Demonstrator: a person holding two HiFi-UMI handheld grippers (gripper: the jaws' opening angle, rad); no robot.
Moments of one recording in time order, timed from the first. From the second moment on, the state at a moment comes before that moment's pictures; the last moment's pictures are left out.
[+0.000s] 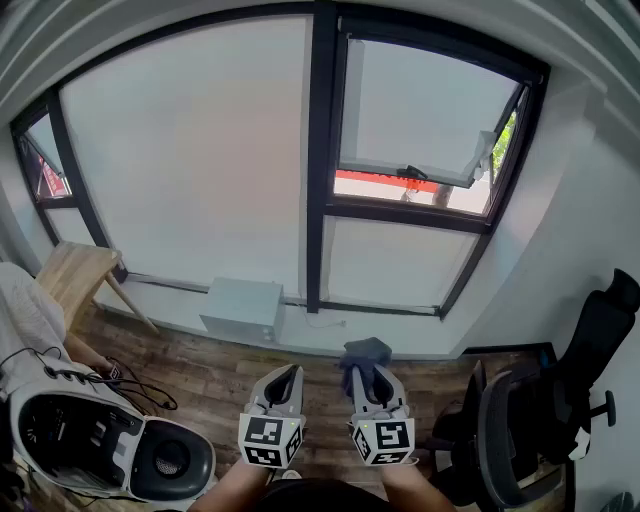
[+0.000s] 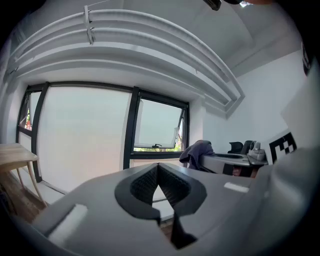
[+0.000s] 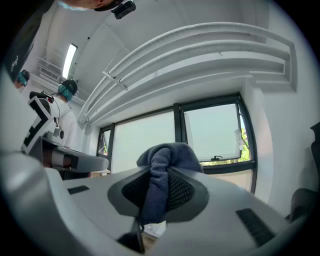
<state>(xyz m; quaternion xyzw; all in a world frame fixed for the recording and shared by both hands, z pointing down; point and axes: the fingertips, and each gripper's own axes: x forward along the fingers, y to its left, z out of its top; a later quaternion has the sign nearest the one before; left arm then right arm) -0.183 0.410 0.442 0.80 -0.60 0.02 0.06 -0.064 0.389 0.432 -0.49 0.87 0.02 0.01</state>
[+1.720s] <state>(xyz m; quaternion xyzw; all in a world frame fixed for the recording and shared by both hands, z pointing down) -0.252 0.361 0.450 0.82 -0.57 0.00 0.05 -0.132 0.353 0.440 -0.52 0.85 0.04 0.02</state>
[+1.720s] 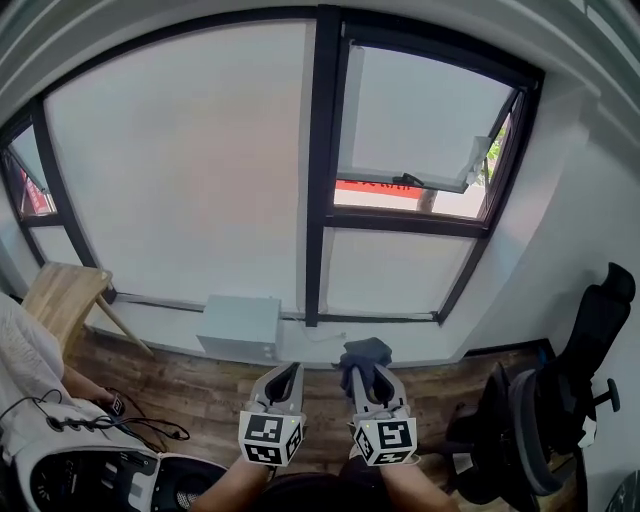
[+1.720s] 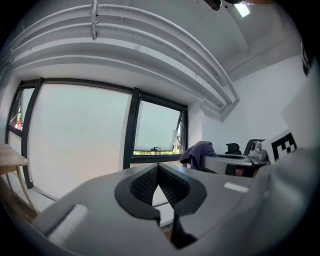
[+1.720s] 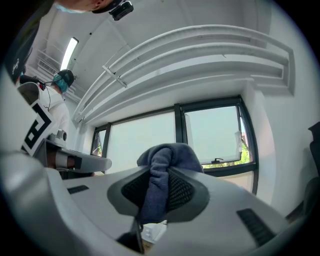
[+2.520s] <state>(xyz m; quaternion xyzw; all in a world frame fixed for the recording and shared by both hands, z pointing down) -0.243 0.167 0.473 0.81 -0.59 0.02 0.04 -0.107 0.134 0.462 -0.52 0.85 0.03 0.03</state>
